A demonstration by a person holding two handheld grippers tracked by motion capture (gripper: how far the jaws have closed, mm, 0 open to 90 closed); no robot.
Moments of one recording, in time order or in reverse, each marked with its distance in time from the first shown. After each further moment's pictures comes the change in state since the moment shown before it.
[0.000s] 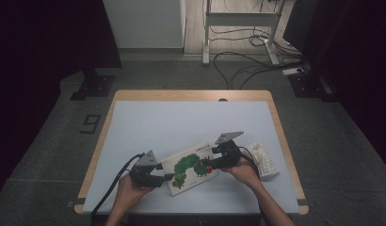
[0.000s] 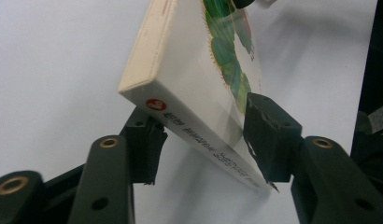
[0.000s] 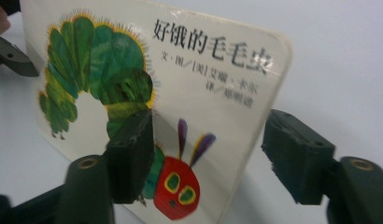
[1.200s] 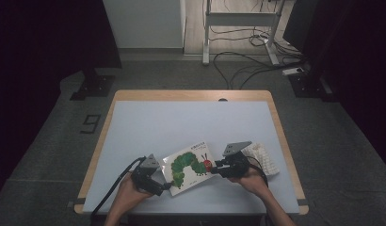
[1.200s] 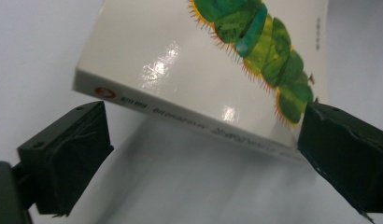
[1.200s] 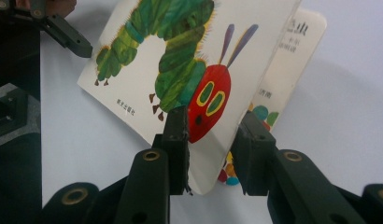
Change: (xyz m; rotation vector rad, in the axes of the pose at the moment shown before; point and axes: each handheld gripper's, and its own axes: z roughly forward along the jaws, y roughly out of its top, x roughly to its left) left arm 0.008 -0.022 0.022 0.093 0.027 -0.048; right arm 0.016 -0.030 -0.024 0.016 0.053 -0.067
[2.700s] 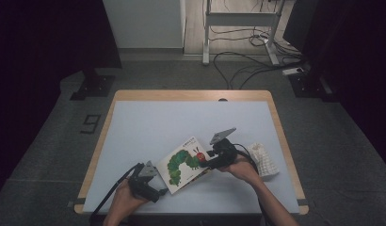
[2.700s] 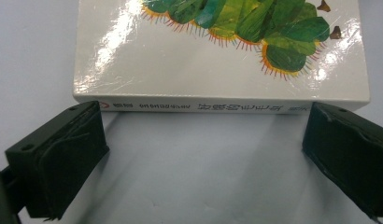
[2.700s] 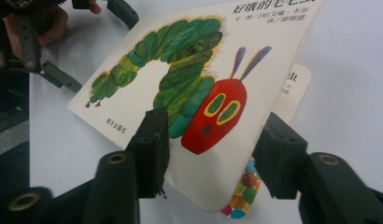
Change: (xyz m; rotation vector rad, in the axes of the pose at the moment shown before) left arm 0.002 -0.028 0.004 0.036 0.067 0.085; right arm -0.016 0.043 0.027 0.093 0.042 0.021
